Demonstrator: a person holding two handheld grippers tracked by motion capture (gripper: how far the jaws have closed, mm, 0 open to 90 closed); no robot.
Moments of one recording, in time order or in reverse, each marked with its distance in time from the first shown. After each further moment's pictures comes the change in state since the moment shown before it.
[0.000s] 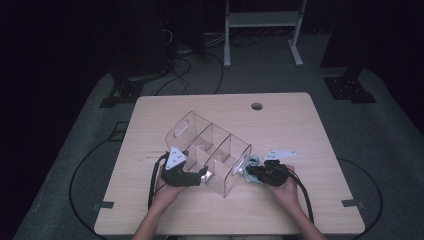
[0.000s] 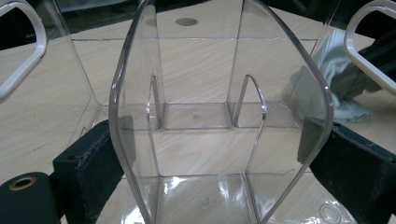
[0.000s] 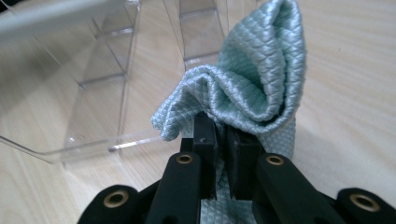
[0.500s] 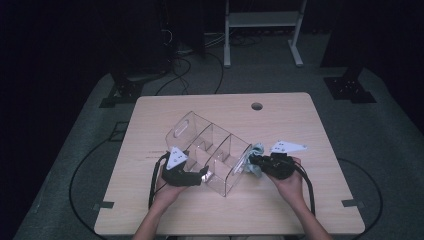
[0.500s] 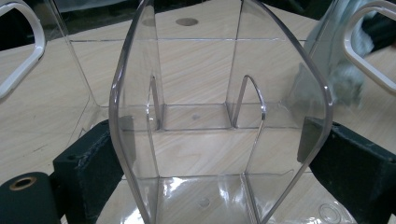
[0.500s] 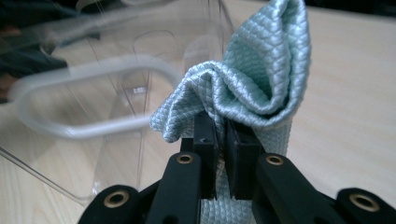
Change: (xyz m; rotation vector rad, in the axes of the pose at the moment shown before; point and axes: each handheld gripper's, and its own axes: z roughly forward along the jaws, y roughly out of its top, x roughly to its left) left arm -0.002 0.001 0.001 -0.001 0.006 -0.001; right arm 0.003 0.026 -0.029 -0.134 0.001 -0.028
